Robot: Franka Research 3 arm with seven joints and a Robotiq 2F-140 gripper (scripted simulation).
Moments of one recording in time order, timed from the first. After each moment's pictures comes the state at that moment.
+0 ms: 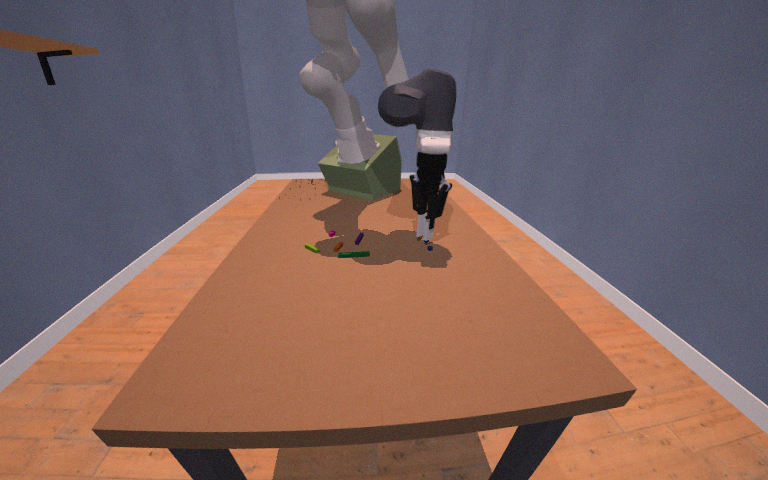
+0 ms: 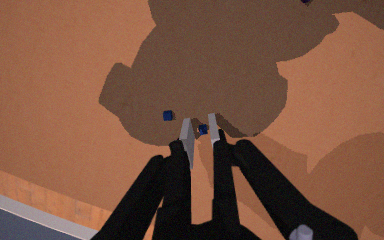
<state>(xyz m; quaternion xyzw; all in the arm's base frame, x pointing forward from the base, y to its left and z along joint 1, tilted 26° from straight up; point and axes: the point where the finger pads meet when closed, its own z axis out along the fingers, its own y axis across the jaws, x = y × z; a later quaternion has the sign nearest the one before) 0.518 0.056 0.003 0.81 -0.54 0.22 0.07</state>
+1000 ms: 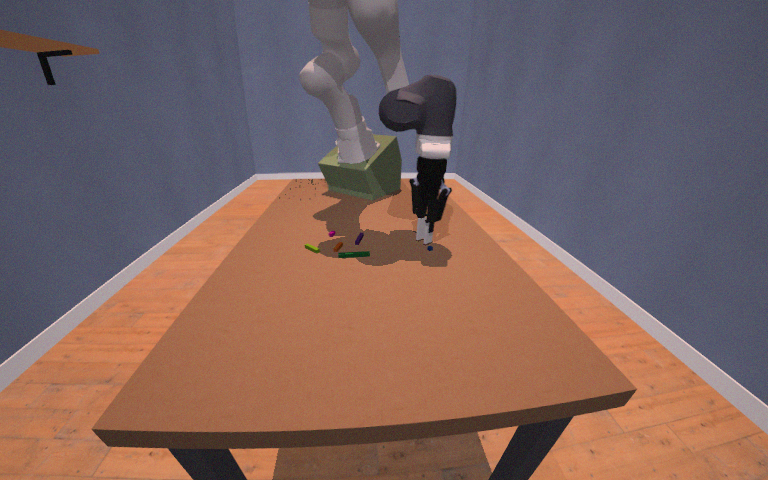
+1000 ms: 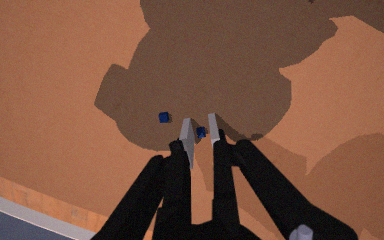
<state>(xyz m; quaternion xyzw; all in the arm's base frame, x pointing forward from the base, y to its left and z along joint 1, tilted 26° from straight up) 0.519 0.053 -0.009 0.81 -0.54 0.22 0.07</state>
